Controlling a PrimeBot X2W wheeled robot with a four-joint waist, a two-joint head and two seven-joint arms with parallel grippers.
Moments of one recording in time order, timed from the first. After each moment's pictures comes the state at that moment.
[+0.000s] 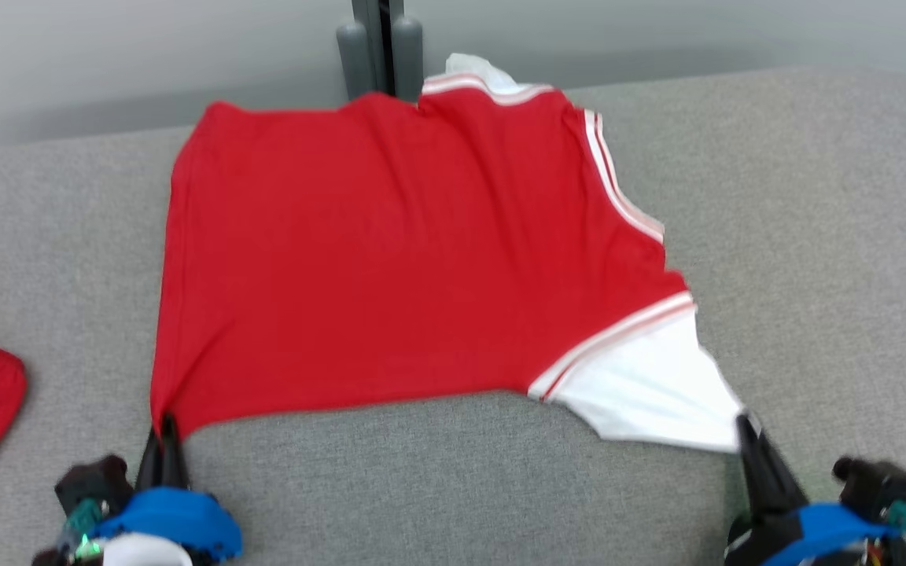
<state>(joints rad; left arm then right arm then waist) -0.25 0.08 0.11 0.71 -0.23 -0.05 -0.27 -0.14 -0.13 0.03 0.45 0.45 0.13 -0.26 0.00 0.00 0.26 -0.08</state>
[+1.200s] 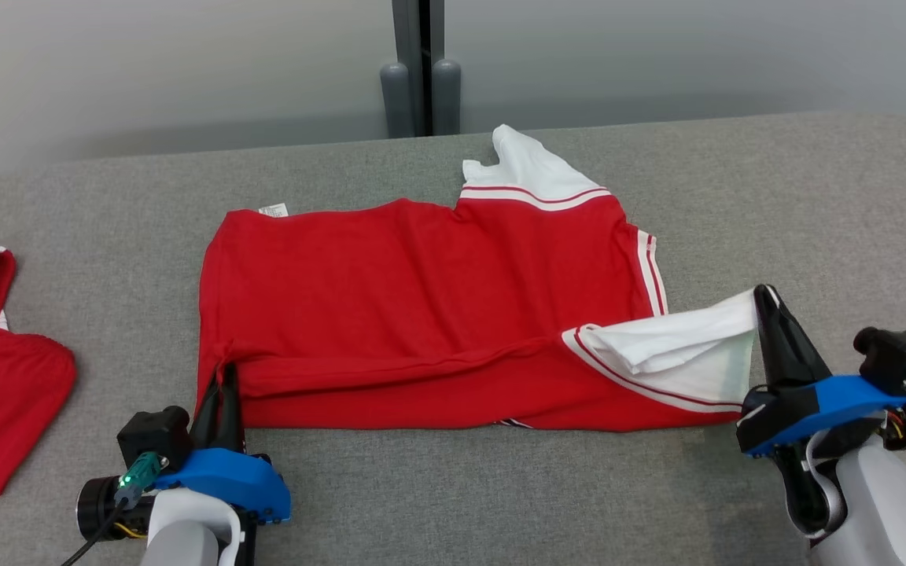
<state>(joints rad) -0.23 0.05 -0.01 0.58 -0.19 -0.07 -0.26 -0.31 -0.17 0.05 0.46 0.42 0.13 -0.21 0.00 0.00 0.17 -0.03</state>
